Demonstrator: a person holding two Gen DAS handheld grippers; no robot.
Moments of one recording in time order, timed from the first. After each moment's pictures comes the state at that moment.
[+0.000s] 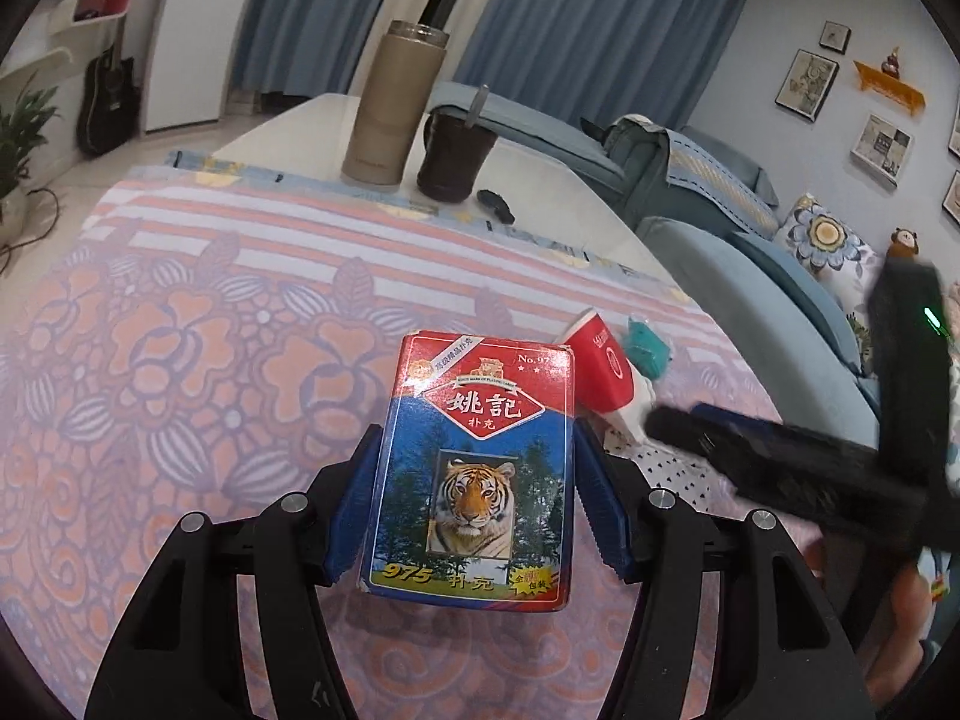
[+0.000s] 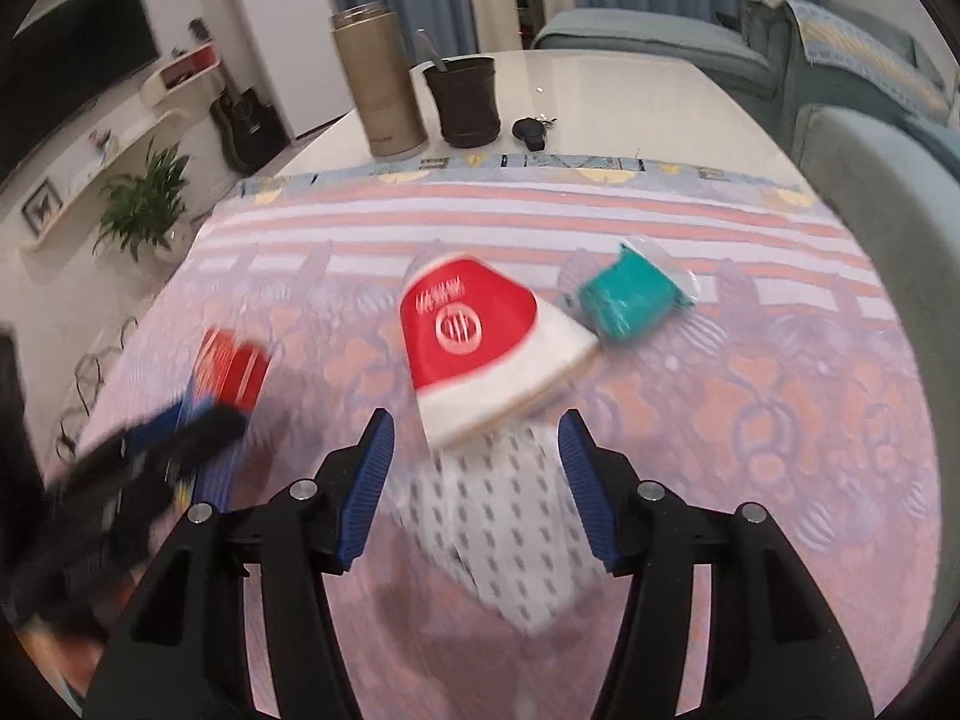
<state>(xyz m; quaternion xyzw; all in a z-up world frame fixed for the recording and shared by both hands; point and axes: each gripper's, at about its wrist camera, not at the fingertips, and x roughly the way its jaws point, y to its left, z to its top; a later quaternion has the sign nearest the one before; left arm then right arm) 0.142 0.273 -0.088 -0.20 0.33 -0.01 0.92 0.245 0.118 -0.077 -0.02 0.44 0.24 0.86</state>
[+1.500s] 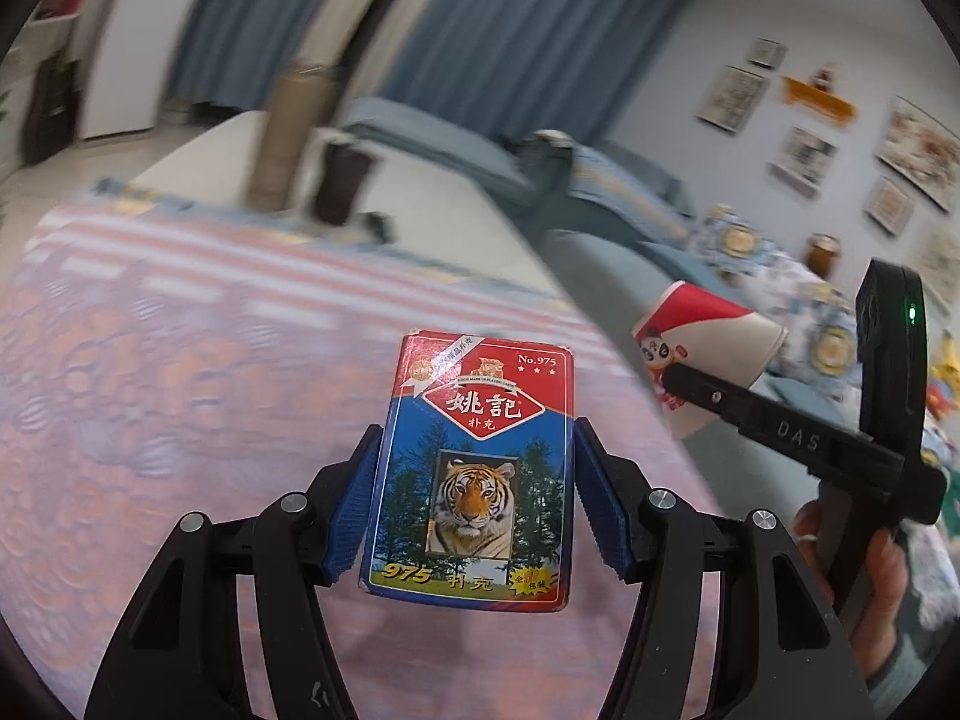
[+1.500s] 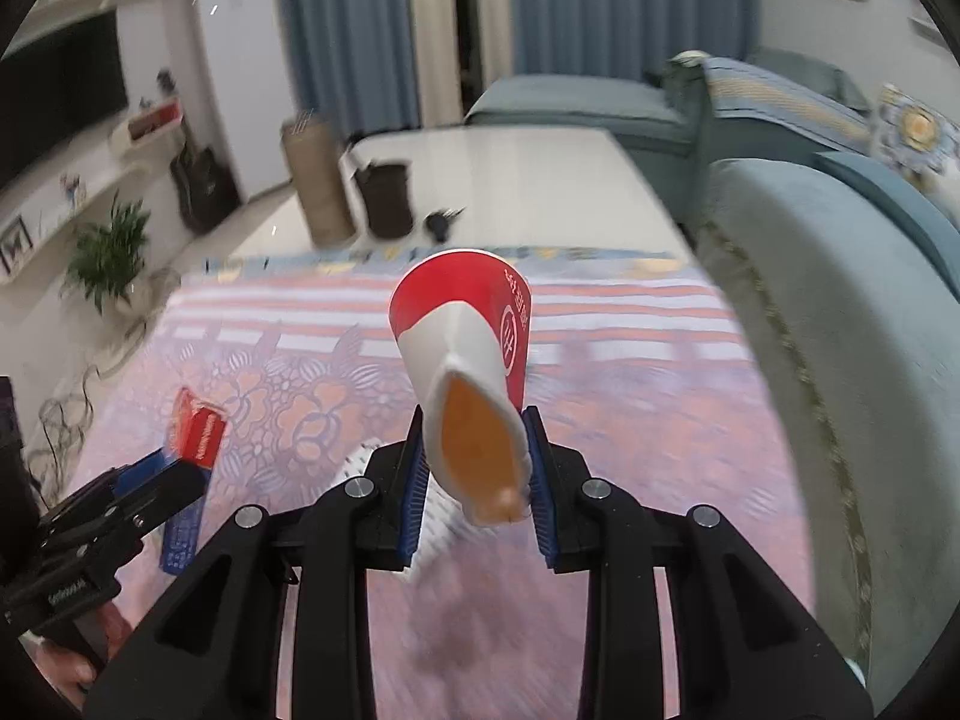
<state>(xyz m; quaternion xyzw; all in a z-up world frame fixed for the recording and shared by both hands) 0.109 0.212 -0.033 -0.22 0.29 -0.12 0.92 0.190 0.023 0.005 -0.02 0.36 0.17 0.92</state>
